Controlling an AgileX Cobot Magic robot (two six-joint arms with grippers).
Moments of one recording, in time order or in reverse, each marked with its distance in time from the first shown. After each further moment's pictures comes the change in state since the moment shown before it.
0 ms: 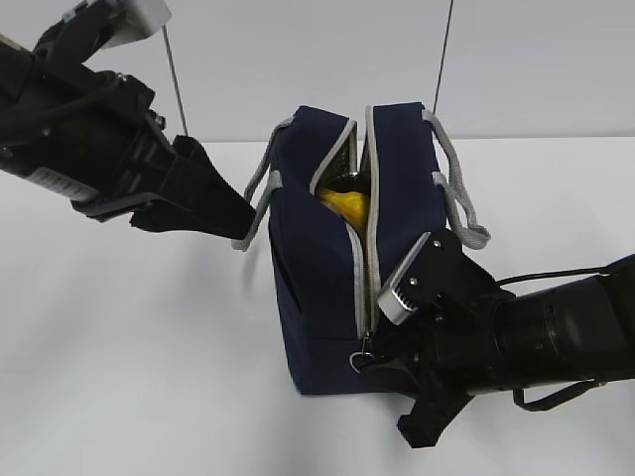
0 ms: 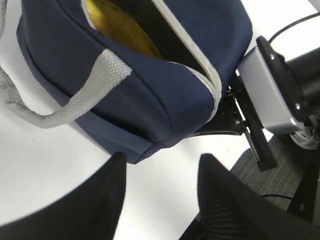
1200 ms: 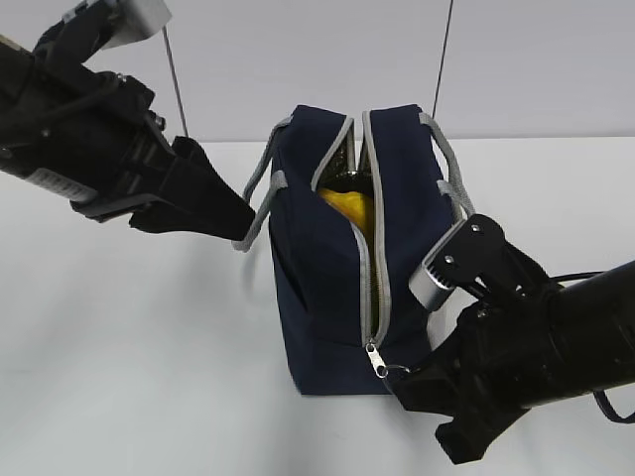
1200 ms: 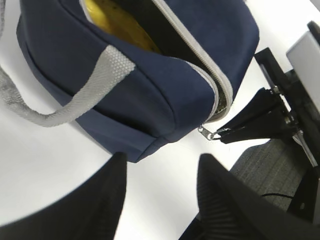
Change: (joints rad) left arm 0.000 0.000 0.000 0.005 0.004 0.000; right arm 0.000 -0.218 0.000 -0.689 0.024 0.840
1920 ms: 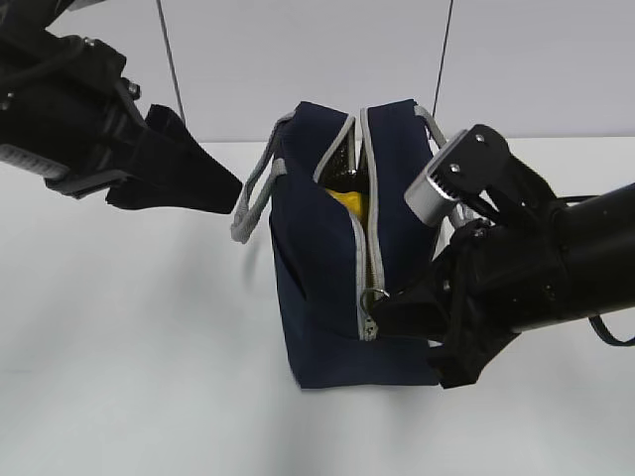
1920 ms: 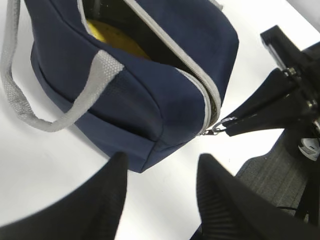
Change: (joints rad) left arm 0.000 -0.067 0.001 0.016 -0.017 0.000; right arm 0.000 -0.089 -0.139 -0.107 0.070 0.093
